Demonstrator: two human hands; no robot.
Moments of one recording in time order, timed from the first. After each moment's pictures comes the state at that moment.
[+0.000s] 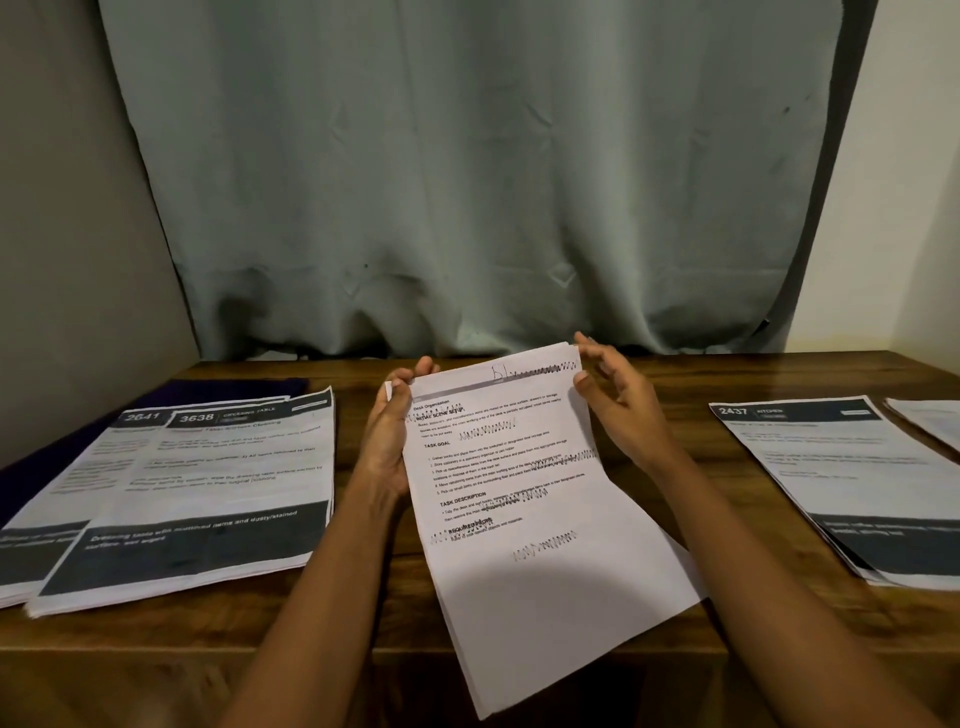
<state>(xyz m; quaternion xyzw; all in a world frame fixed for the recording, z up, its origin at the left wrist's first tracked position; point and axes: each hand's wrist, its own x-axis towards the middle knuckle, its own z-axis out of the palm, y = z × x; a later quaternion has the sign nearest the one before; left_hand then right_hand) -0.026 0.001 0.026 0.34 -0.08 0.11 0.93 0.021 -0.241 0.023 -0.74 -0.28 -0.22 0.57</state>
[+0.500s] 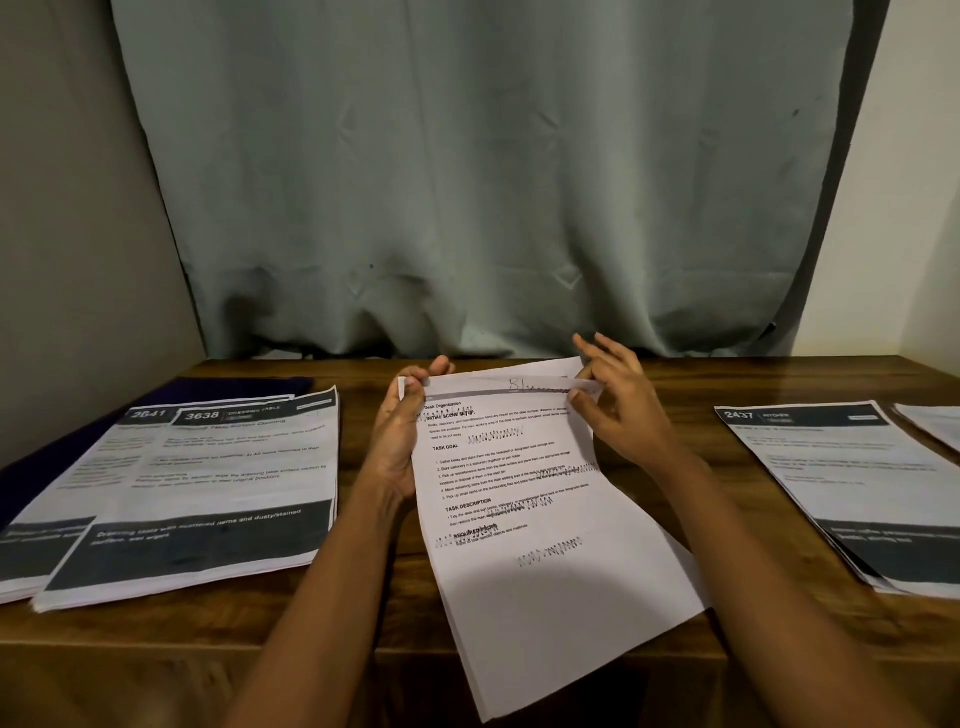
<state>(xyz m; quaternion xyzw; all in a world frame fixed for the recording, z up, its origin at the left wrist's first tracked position) -0.032 -0.002 0.026 0.38 -0.12 0.12 0.91 0.027 -0.245 0.025 -0.84 -0.30 -0.32 0.32</state>
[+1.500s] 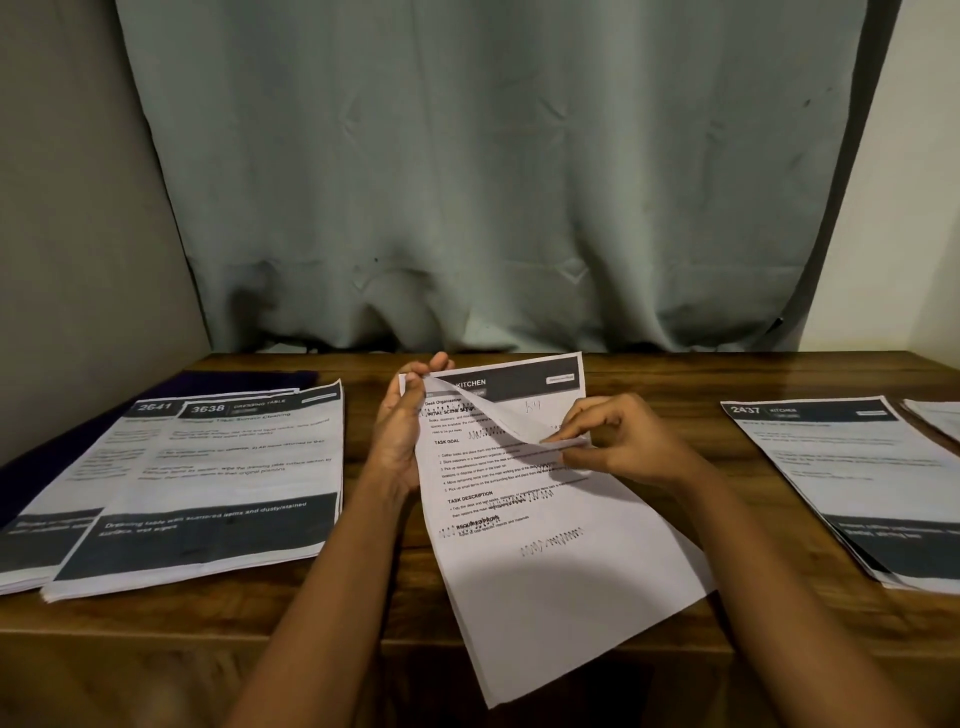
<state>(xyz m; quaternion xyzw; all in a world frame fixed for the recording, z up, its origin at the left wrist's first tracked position) -0.026 0.001 0.021 0.36 -0.10 0.12 0.92 -0.030 -0.239 0.035 -0.81 -0.38 -0.07 0.44</state>
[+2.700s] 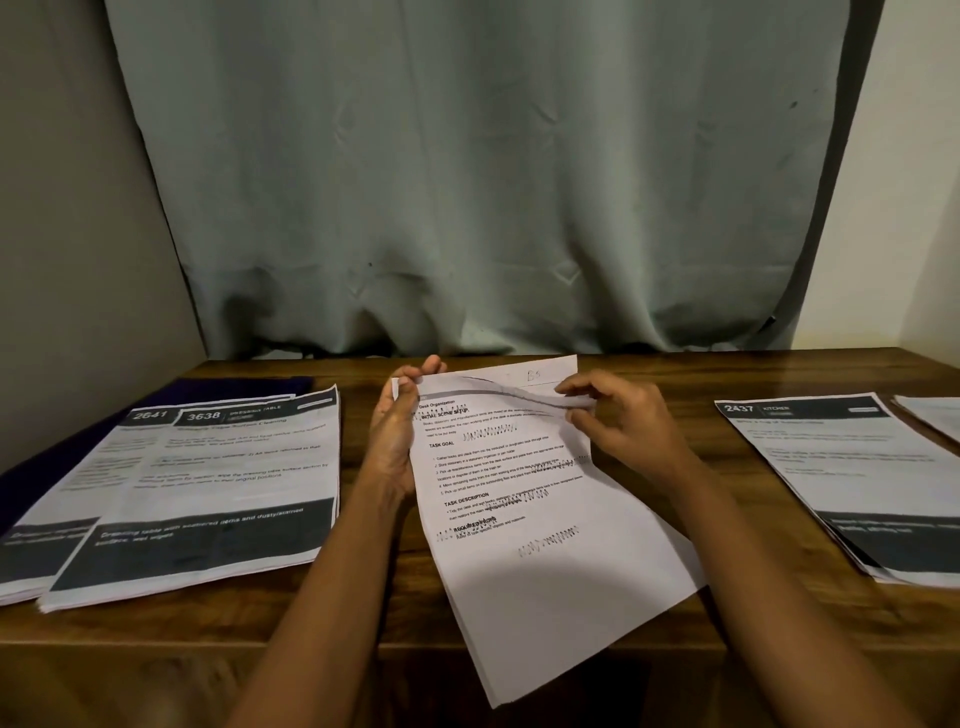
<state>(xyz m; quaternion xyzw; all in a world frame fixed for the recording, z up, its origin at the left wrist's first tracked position) -0.027 0.001 0.022 0.37 -0.10 0.13 0.91 -0.017 -0.242 0.030 -0.81 -0.34 -0.30 0.36</state>
